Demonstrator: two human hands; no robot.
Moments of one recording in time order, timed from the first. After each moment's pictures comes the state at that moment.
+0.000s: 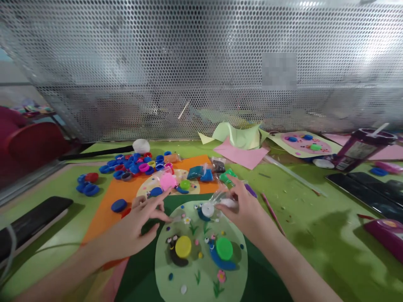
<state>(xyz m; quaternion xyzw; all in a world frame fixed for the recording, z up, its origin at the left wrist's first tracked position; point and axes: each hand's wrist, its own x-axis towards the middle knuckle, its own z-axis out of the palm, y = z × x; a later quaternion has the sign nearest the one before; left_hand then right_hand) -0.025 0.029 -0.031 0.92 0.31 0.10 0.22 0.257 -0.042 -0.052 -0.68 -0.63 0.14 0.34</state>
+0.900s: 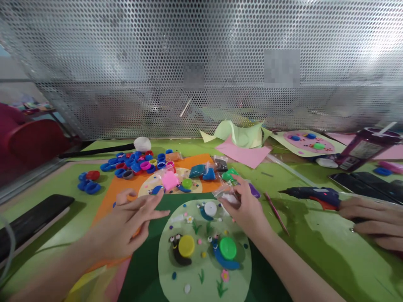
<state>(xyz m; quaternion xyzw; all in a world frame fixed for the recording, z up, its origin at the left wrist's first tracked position) -0.040 0.032 -0.024 0.96 0.24 0.12 0.06 0.251 -0.032 -0.070 -0.71 -0.57 0.11 0.39</state>
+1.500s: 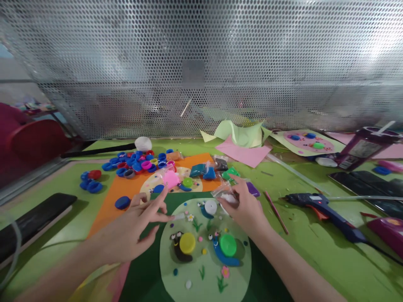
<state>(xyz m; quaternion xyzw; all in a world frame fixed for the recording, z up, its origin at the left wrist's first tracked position) -0.031 0.025 -0.024 0.94 0.27 0.07 0.18 0.250 -0.031 -0.071 -0.71 -0.59 0.09 0.37</state>
